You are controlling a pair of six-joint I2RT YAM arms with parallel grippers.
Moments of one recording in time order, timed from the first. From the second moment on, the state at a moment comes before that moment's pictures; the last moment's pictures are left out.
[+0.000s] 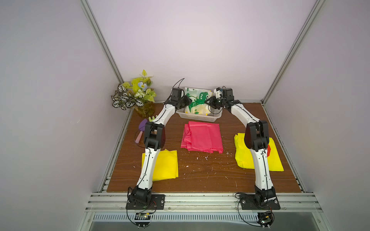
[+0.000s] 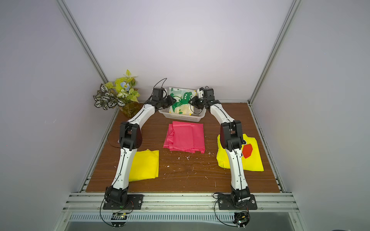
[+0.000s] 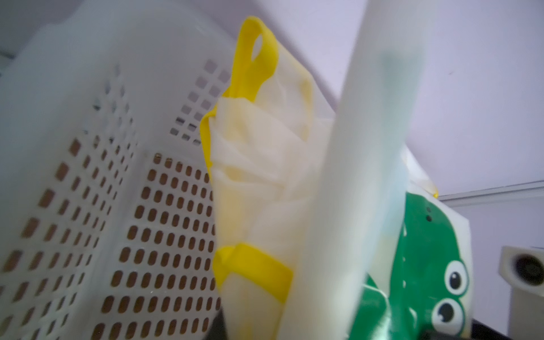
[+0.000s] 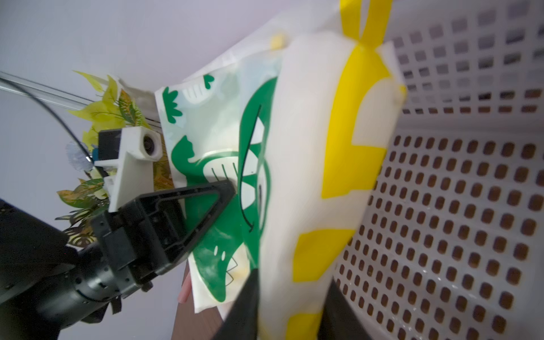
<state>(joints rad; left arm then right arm) -0.27 2.53 2.32 -0.37 0.35 -0.70 0.28 2.40 2.14 -0.33 -0.55 0.65</state>
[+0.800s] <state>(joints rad) -0.26 2.18 2.21 -0.52 0.20 -0.41 0.32 2.30 2.17 -0.51 -0.30 0.49</state>
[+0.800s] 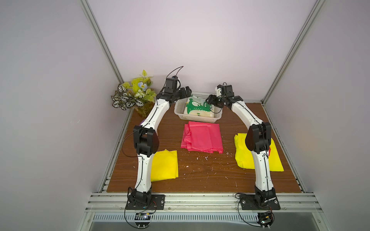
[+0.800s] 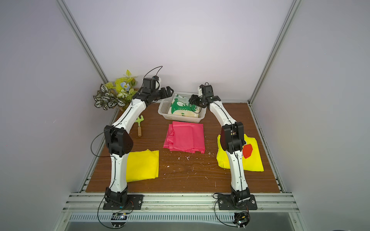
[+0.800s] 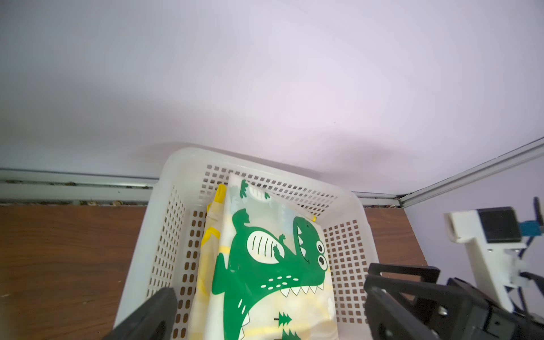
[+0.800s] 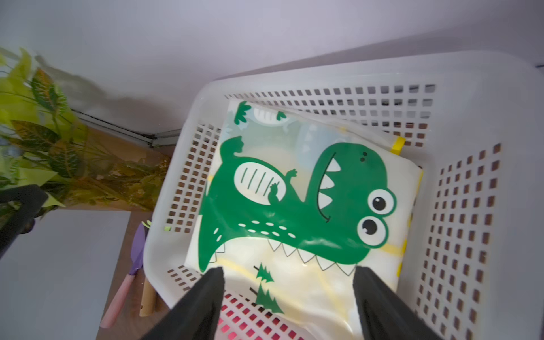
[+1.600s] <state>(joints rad) -0.26 1.56 1.72 -0.51 -0.03 -0.28 0.42 2.35 1.95 -0.39 -0.42 0.43</state>
